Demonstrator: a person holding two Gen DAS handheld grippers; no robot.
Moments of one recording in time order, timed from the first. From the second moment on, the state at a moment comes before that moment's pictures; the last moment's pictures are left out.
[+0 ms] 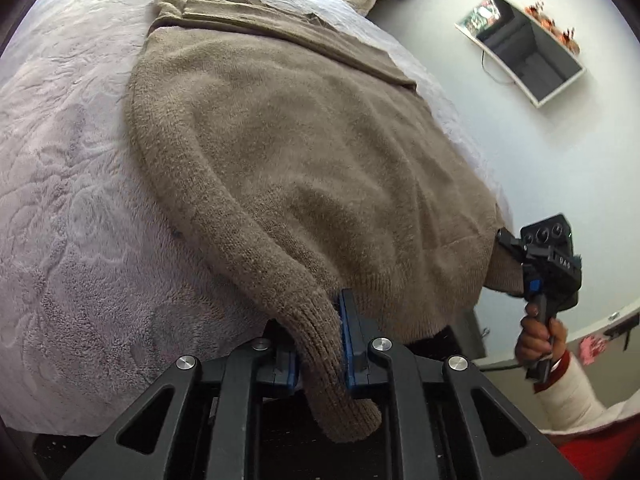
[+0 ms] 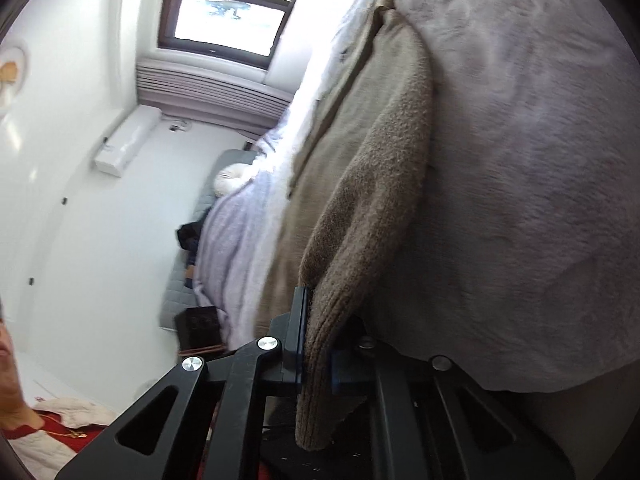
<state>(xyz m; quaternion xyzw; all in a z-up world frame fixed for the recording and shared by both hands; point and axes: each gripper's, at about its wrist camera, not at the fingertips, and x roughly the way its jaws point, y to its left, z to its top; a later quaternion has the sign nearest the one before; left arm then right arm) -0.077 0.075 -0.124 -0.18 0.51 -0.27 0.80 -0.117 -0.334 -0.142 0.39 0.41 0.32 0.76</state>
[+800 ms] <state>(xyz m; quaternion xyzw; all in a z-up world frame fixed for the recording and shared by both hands) 0.088 0.120 0.045 -0.16 0.34 -0.23 0.89 0.044 -0.296 0.052 0.32 0.29 0.42 0.80</state>
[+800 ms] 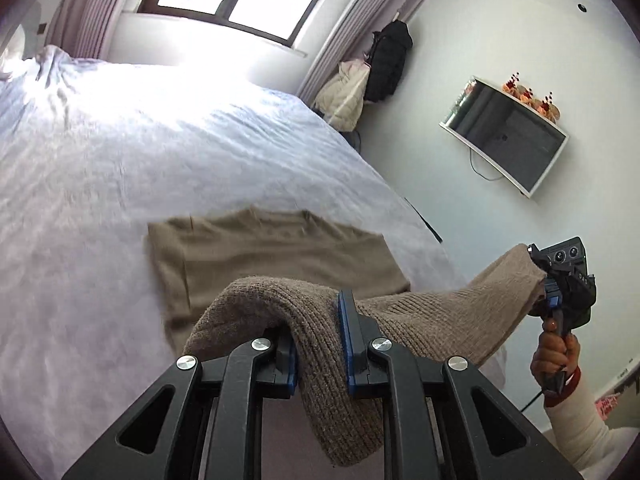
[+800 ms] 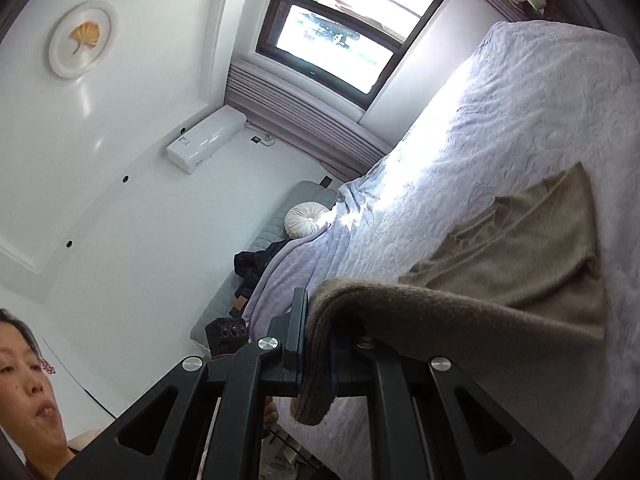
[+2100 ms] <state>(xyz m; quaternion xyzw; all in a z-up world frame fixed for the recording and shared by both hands) 0.249 0.110 -0.085 -0.11 0.47 -0.19 0.85 0.243 -0.325 -0.094 0.36 0.43 0.26 0.79</state>
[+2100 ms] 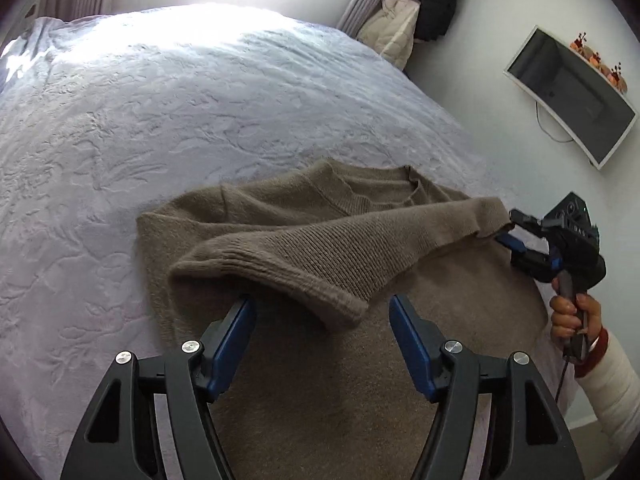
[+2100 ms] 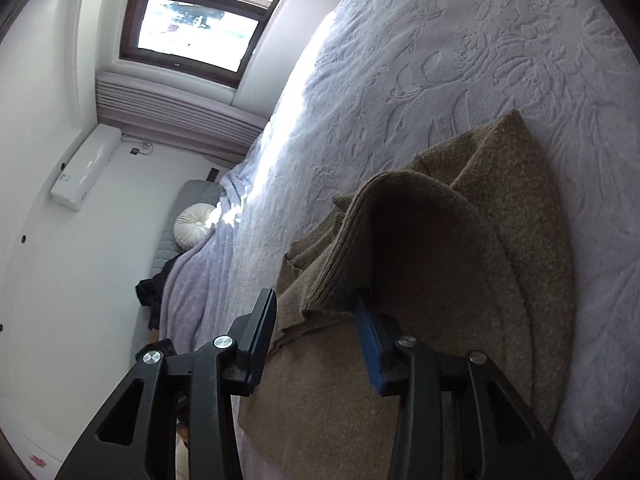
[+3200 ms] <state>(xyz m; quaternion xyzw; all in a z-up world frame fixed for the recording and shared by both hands) 0.158 0.159 -0.094 -0.11 0.47 0.01 0.88 0.144 -0.356 -0.065 0.33 0.39 0.20 0.84</state>
